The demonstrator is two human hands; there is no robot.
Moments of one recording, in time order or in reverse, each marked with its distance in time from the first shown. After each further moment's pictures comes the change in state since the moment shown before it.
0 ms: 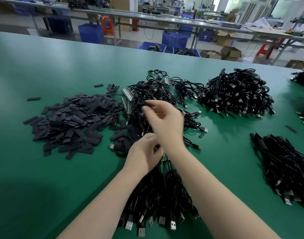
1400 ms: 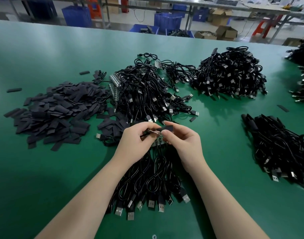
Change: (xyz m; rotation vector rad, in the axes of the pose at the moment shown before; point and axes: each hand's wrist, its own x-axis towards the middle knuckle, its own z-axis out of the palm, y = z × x) left_hand -0.005 0.002 0.004 -0.302 -0.014 -0.023; right_hand -0.058 0.059 -0.080 0.348 -0.103 0.316
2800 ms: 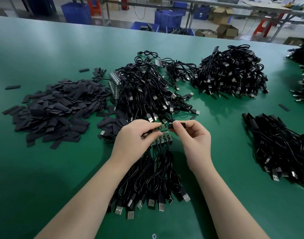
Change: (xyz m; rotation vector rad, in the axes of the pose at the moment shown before) left_hand -0.002 0.002 -0.002 0.267 0.093 0.103; right_hand -0.002 -0.002 -0.008 -0.009 0.167 -0.129
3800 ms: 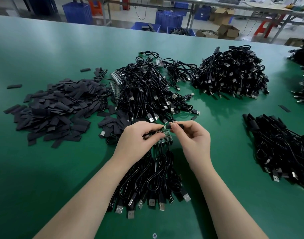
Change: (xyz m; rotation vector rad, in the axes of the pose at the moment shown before) left_hand 0.000 -0.006 0.003 -0.124 -0.081 -0.066; right_hand -0.001 -0.002 0.001 -0.099 -0.015 -0.037
